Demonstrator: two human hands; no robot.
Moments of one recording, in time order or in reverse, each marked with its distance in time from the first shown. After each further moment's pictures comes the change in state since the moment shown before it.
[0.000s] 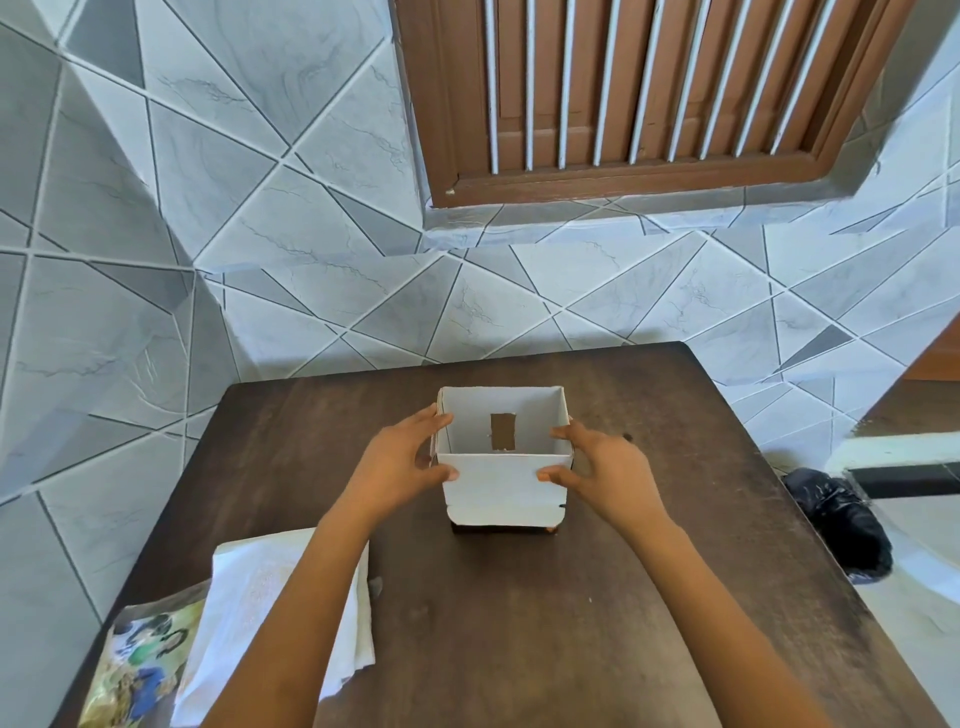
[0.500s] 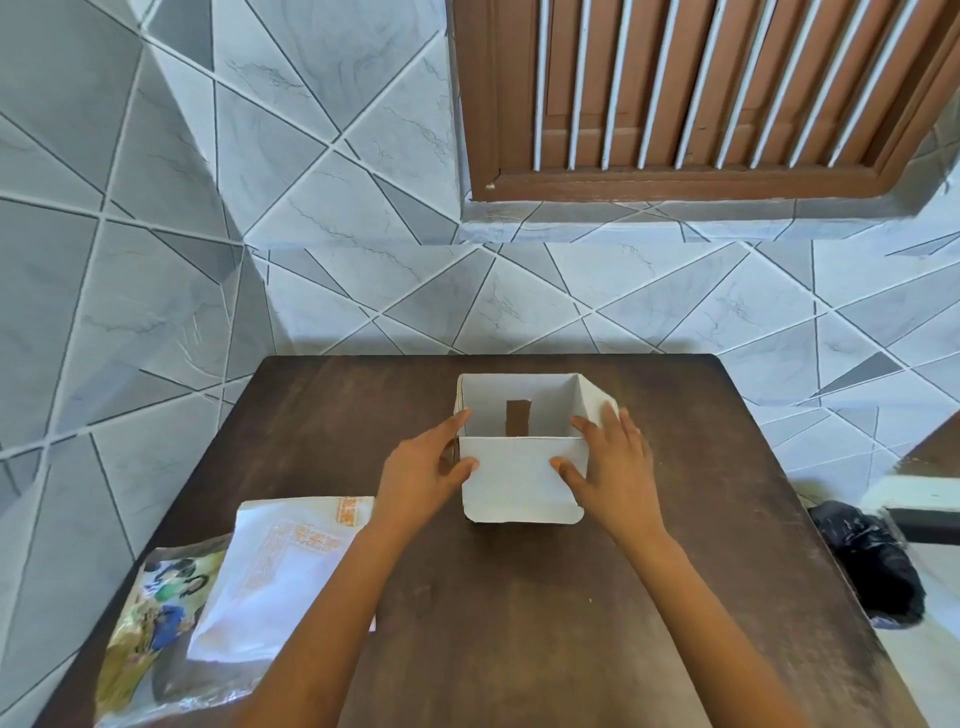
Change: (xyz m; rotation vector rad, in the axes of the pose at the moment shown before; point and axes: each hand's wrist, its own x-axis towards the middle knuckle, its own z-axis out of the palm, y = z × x) left_hand -0.026 0.010 0.035 -0.073 0.226 -0.095; right_hand -0.001 0.007 0.021 -0.079 0.056 0.058
